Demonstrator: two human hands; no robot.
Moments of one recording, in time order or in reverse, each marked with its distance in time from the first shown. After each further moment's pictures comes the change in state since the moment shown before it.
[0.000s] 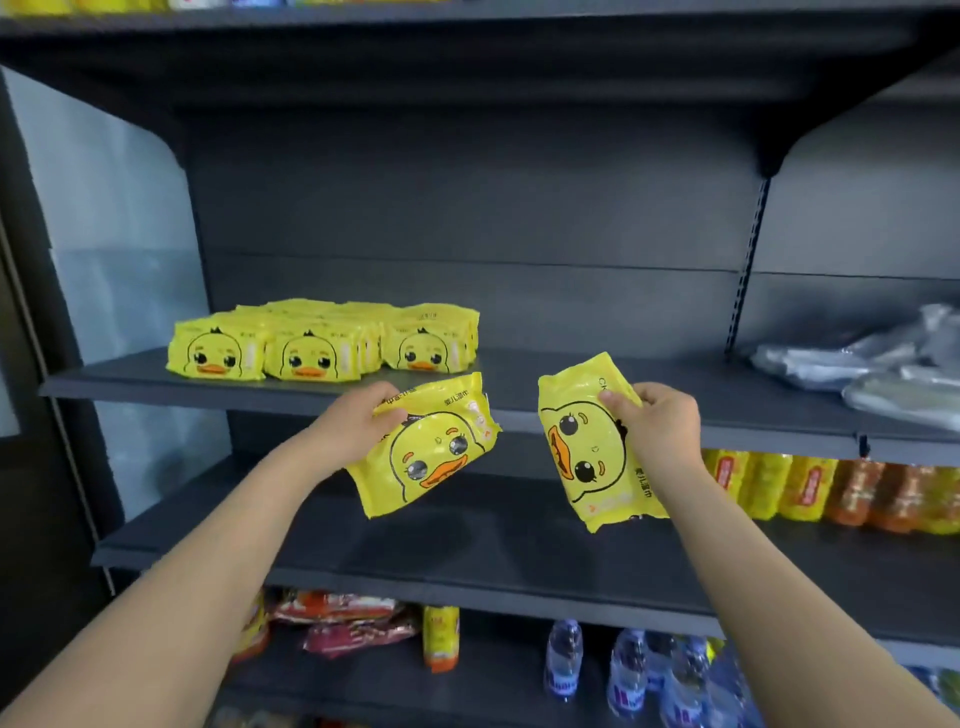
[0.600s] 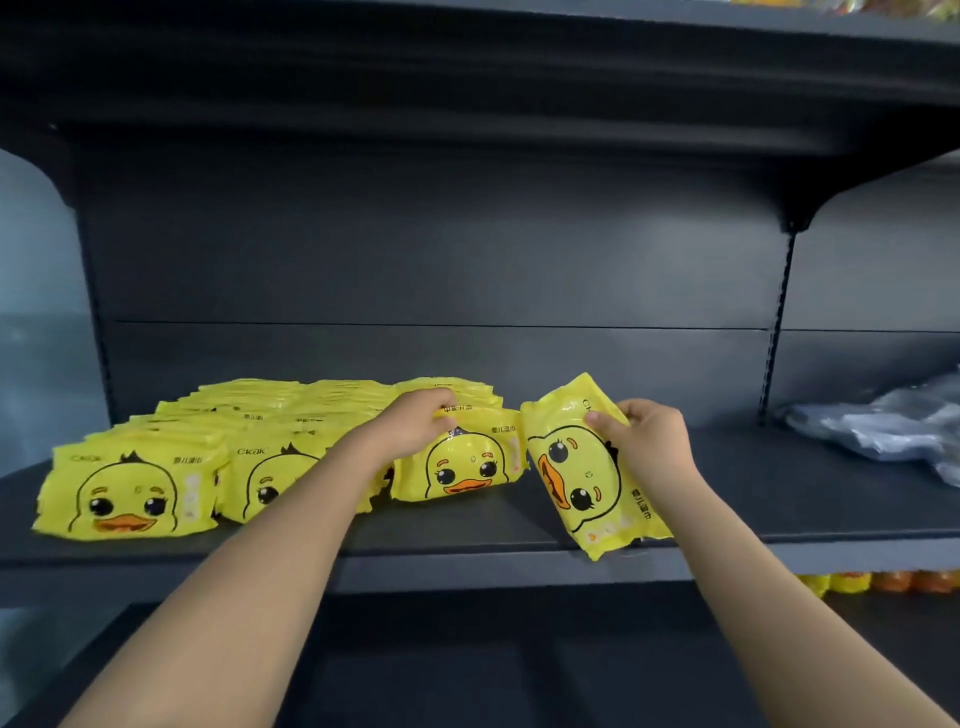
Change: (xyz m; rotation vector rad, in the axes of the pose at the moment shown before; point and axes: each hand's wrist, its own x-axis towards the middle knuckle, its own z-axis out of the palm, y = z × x) left_hand 0.254 -0.067 -0.019 0.193 -0.167 0.253; right_hand 0.123 -0.047 0.151 -0.113 0.085 -0.042
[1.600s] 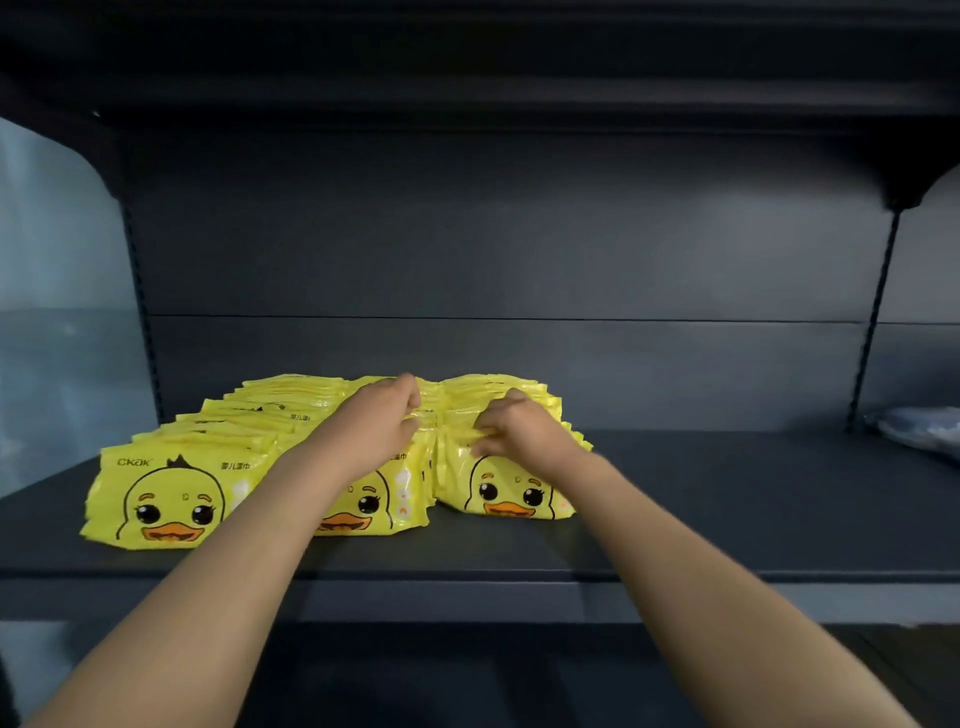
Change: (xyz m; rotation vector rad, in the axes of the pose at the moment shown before) left_hand -0.031 -0.075 -0.040 0.205 0.196 -0.014; right_hand 0.042 -0.037 0.168 -0.604 -0.567 -0.678
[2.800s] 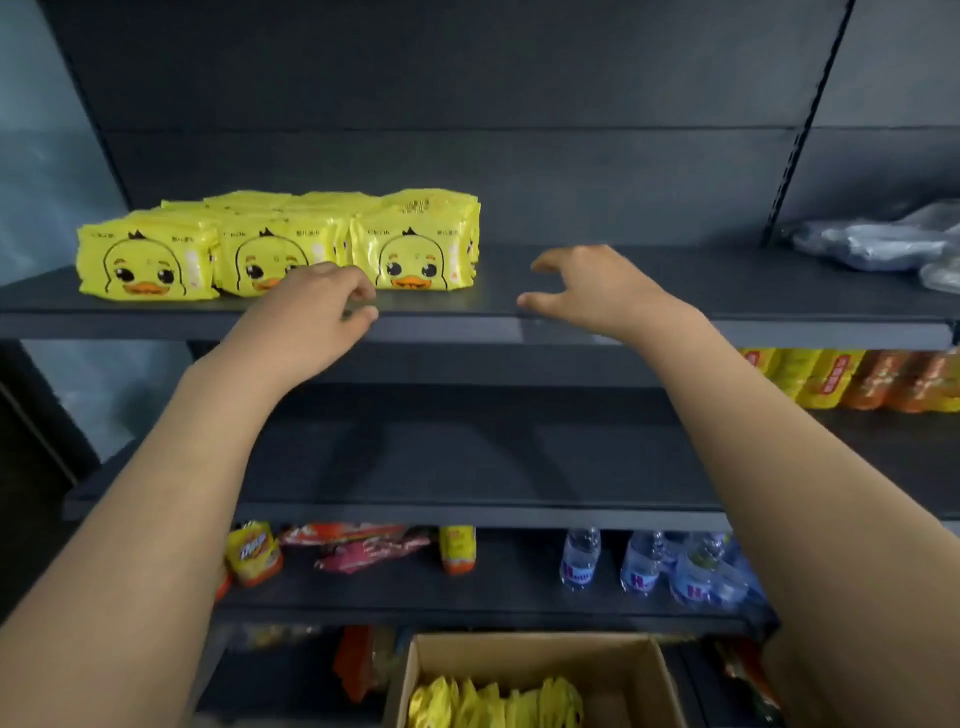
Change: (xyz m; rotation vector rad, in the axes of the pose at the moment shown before) left_hand -0.175 0.153 -0.001 0.096 0.011 -0.057; right_hand -0.249 0.021 -0.090 0.003 -0.034 0.232
